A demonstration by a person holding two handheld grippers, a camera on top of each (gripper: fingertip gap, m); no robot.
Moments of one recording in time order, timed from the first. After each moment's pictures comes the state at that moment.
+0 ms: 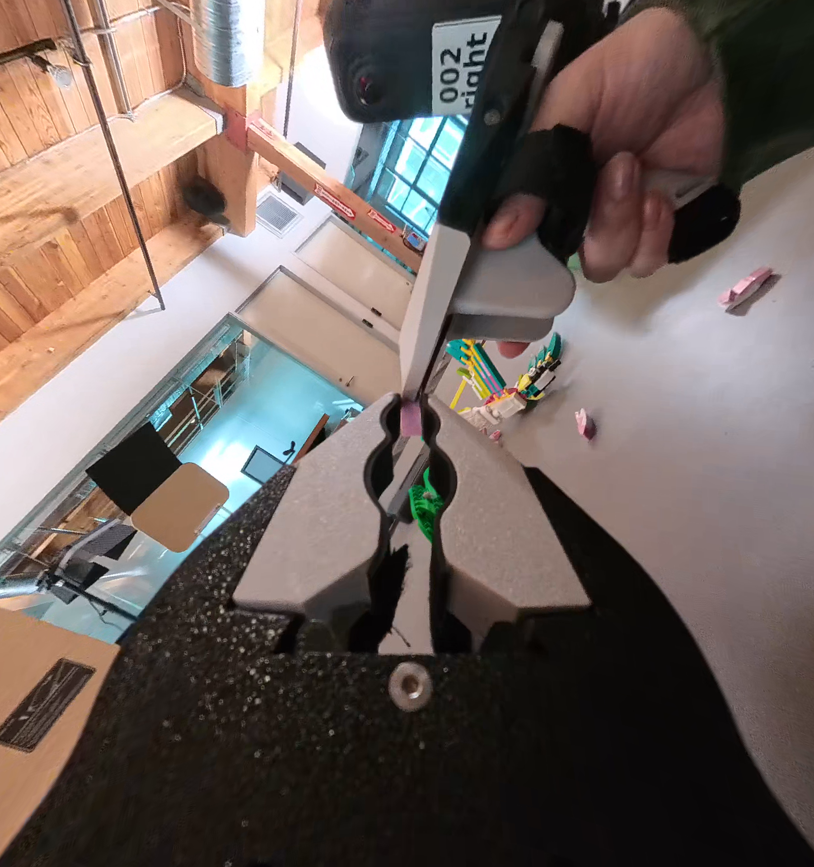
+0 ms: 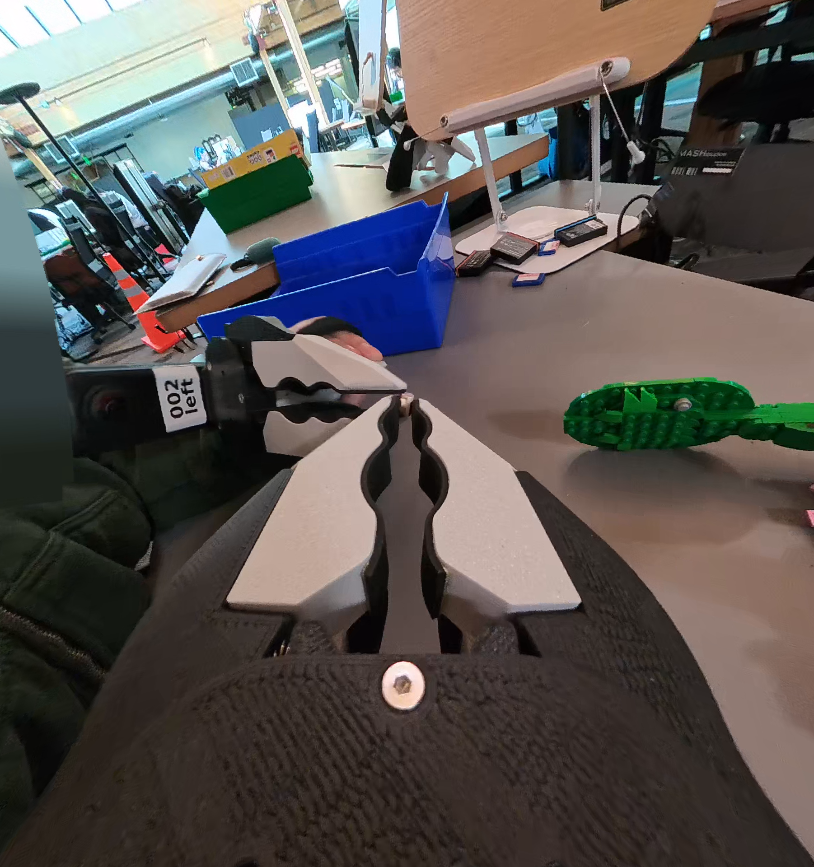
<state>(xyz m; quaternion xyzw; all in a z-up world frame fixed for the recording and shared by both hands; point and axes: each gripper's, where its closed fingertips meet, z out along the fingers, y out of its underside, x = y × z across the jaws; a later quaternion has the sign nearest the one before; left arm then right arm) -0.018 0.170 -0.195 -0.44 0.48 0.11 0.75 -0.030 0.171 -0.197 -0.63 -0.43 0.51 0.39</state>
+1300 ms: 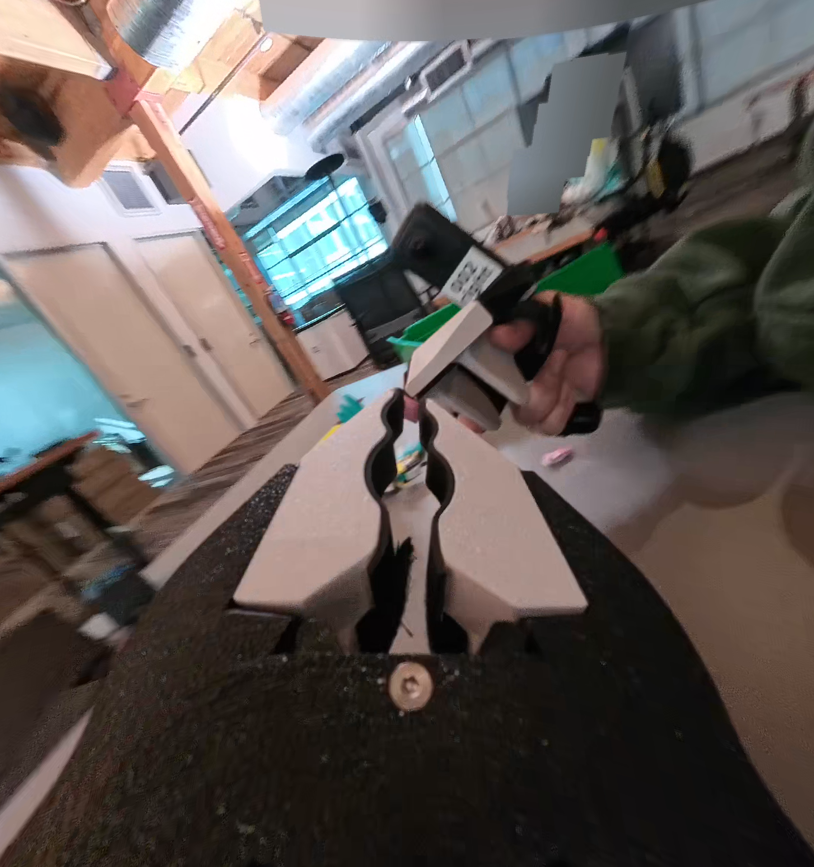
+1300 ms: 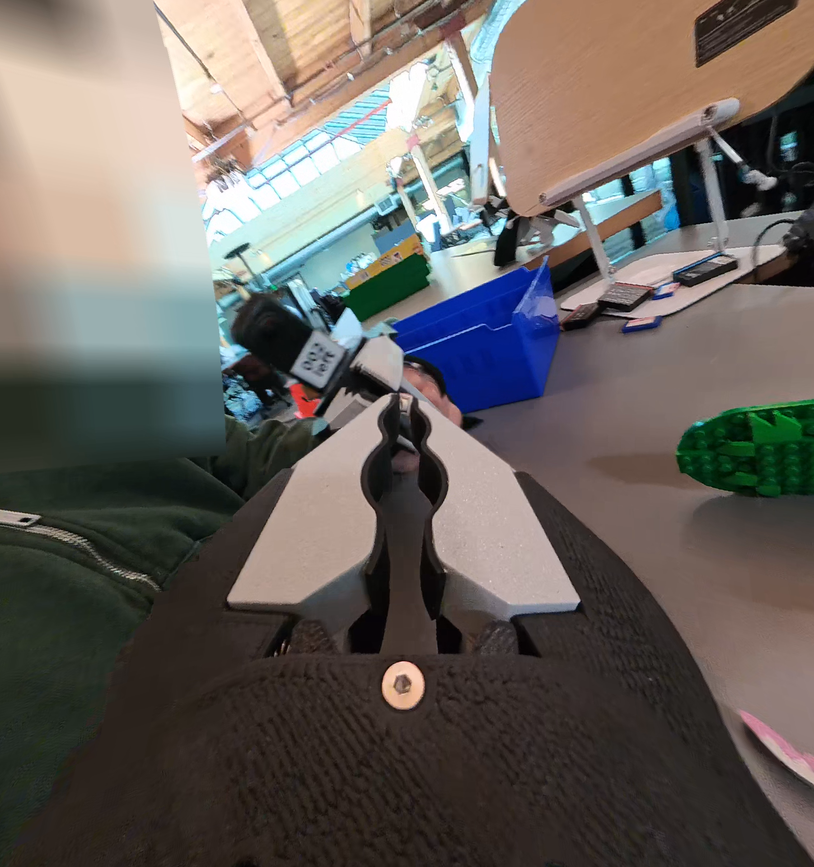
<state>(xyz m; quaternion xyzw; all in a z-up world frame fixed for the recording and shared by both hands) -0.015 0.145 -0.171 -0.49 0.44 -0.21 0.72 -0.022 0.150 -0.174 -0.55 -0.38 0.65 0.35</state>
